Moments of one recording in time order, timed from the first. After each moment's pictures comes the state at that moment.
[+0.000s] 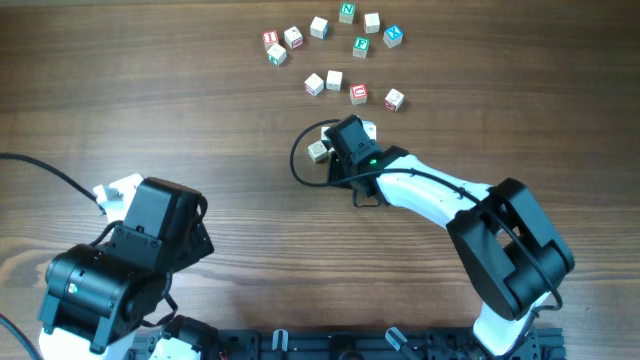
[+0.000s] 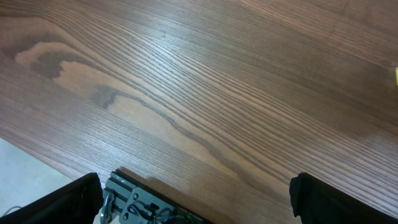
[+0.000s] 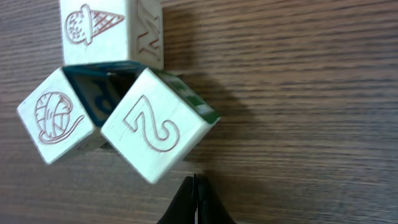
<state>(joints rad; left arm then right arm) -0.37 0.93 1.27 -1.61 -0.43 -0.74 0.63 1.91 1.07 -0.30 0.06 0.71</state>
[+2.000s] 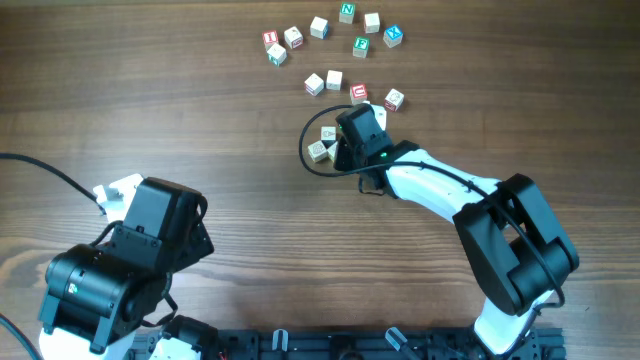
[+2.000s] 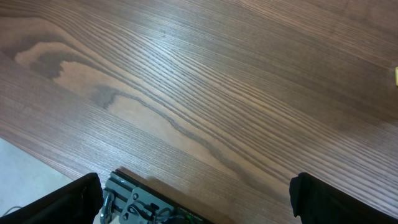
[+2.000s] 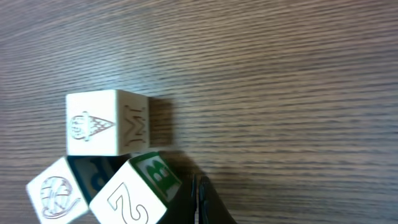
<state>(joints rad) -0.37 0.93 1.27 -1.61 -0.43 -0.74 0.57 1.91 1.07 -0.18 0.10 0.67</state>
